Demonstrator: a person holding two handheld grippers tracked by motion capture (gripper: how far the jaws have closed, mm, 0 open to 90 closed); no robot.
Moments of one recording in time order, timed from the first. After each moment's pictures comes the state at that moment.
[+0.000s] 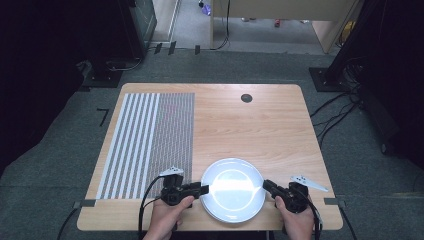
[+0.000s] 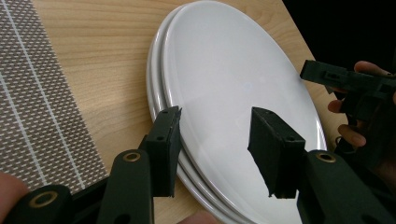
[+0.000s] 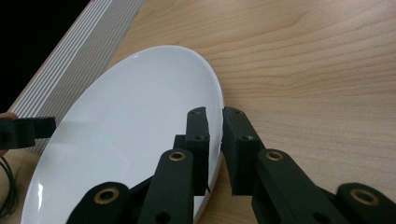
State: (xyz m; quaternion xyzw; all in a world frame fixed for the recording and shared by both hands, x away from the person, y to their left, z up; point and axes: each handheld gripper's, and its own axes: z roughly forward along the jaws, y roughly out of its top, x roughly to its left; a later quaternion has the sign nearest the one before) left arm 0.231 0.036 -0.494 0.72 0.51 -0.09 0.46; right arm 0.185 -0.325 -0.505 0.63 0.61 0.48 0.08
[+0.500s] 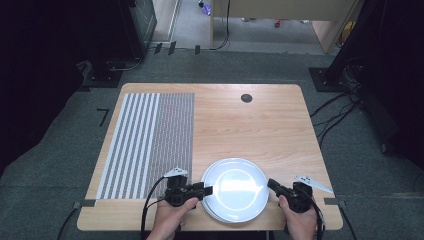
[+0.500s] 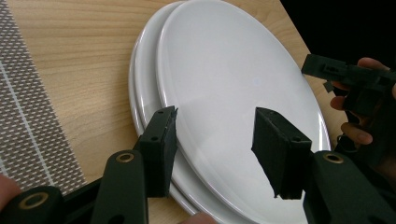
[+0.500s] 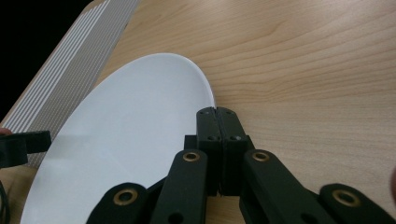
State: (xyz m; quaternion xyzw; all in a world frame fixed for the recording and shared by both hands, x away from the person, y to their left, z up) left arm 0.228 0.025 -0.494 0.73 0.50 -0.09 0.46; right arm 0.183 -0.333 -0.503 0.65 0.59 0.48 0.09
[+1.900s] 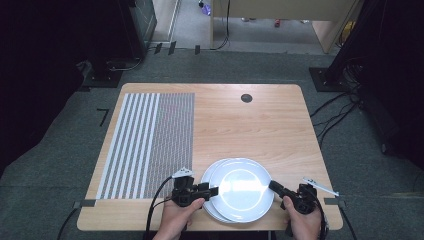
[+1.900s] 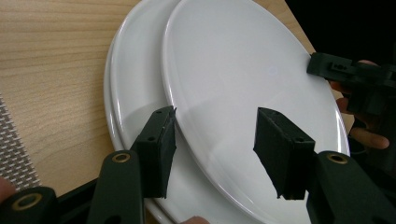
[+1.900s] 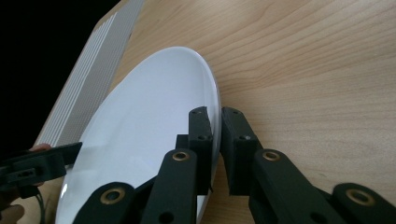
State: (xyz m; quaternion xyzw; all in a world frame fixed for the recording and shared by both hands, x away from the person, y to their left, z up) left arm 0.230 0.009 -0.502 0.74 0.49 -0.09 0.46; right arm 0.180 -0.349 -0.513 0.67 0.54 0.50 0.02
